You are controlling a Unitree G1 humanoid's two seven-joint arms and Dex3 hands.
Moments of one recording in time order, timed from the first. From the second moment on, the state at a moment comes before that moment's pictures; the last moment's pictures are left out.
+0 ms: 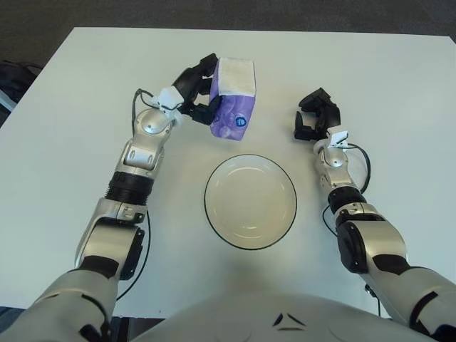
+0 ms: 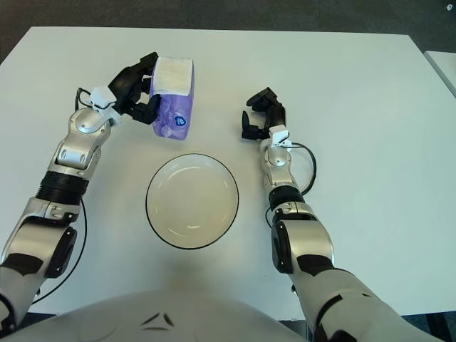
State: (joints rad) left arm -0.59 0.31 -0.10 0.17 -0.05 -0.04 -0.34; right arm -0.65 -0.09 -0.13 1.03 -0.06 -0.58 -0.15
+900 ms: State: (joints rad) left arm -0.42 0.31 -0.09 -0.26 -0.18 0.17 -0.40; right arm -0.65 -0.09 -0.12 1.03 -0.06 -0.58 -0.16
